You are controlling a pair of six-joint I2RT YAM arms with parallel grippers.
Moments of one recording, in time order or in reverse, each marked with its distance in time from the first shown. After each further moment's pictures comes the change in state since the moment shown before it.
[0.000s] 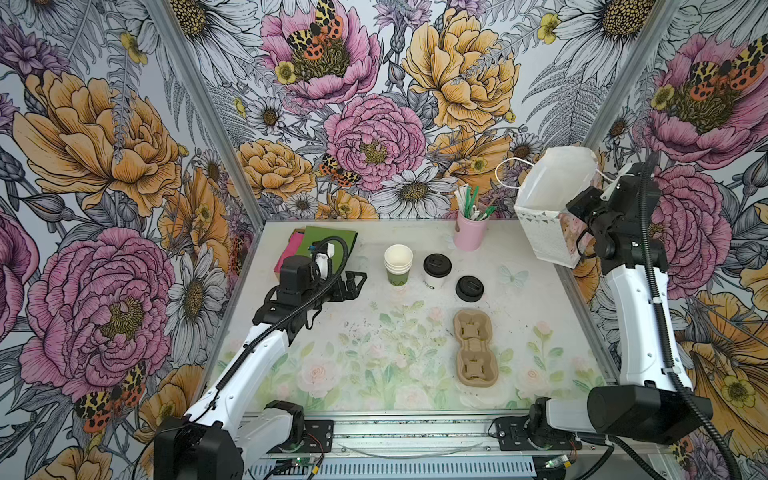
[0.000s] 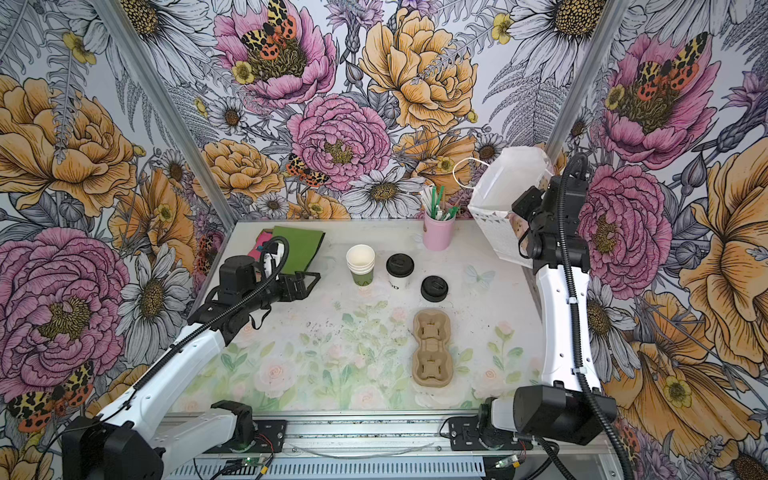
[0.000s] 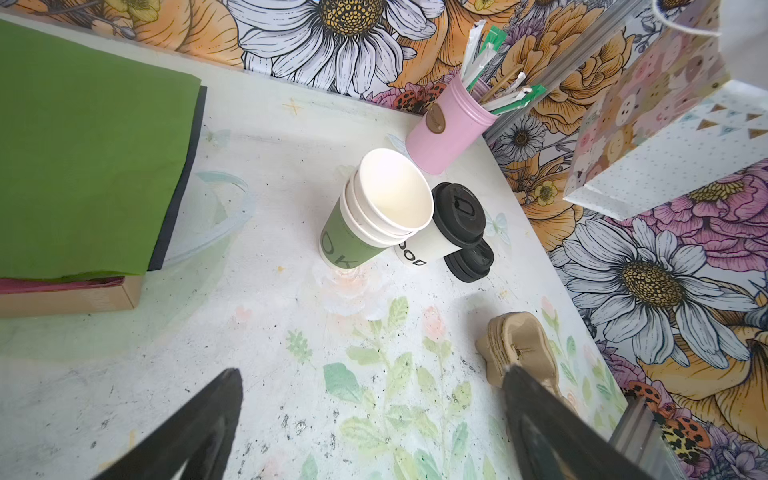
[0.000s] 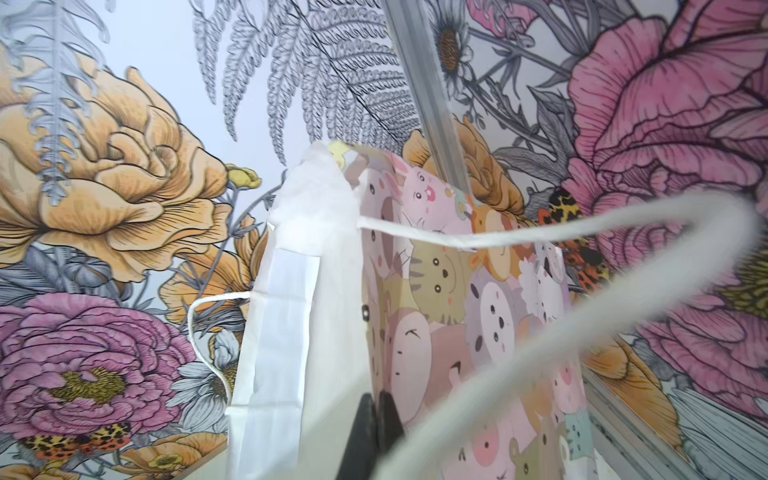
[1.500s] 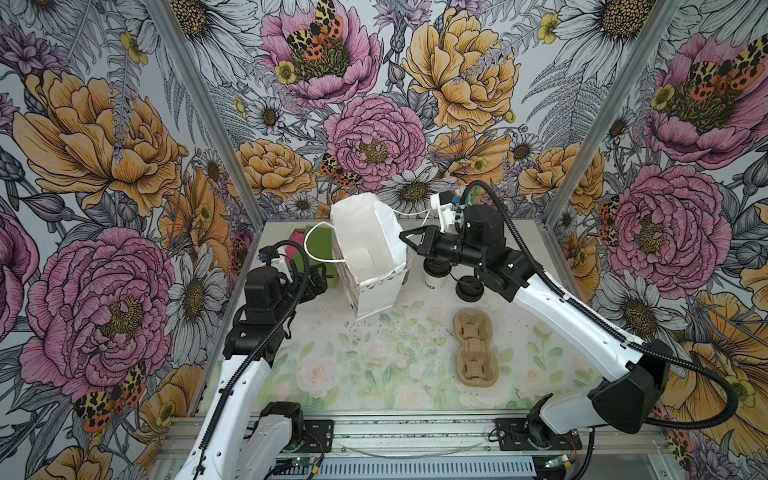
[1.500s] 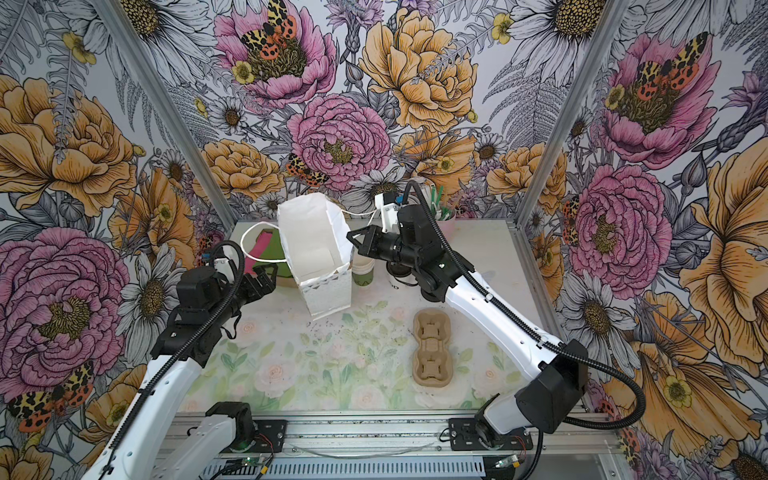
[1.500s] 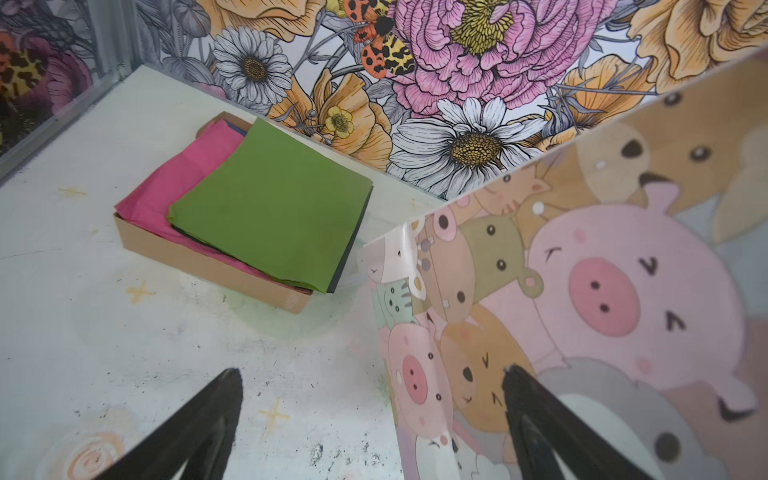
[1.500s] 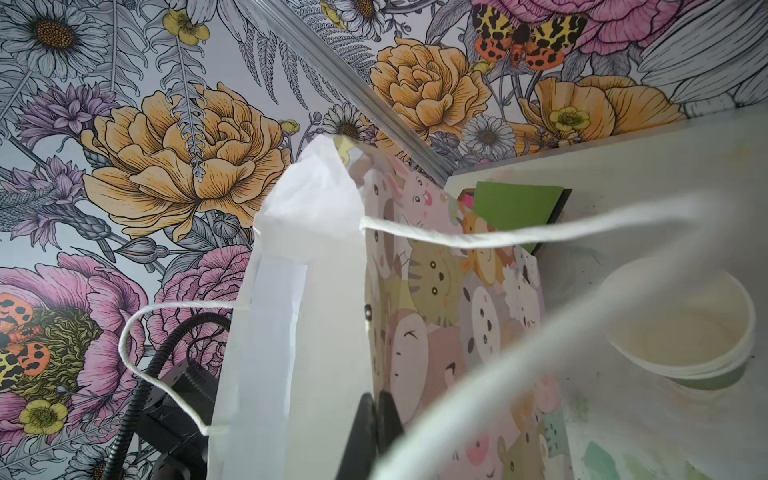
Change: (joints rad) left arm 0.185 -0.247 -0.010 -0.133 -0.282 -0.107; right arm 0.843 0.119 -0.176 0.297 -0.378 0.341
